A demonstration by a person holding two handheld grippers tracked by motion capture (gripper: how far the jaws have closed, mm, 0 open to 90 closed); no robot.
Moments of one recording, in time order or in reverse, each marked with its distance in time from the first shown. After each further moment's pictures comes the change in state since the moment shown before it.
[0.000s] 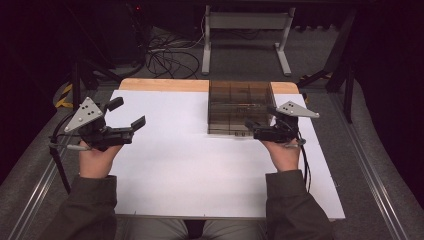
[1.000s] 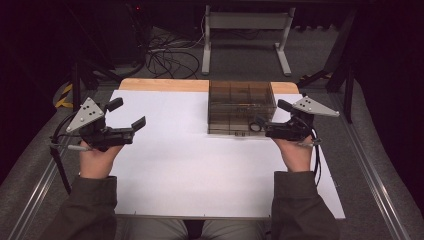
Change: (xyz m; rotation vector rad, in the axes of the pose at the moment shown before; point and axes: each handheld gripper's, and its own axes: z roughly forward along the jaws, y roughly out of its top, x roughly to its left) left arm 0.000 -0.002 0.001 0.014 0.015 0.002; right arm -0.007 0.020 -0.031 -0.078 0.019 0.009
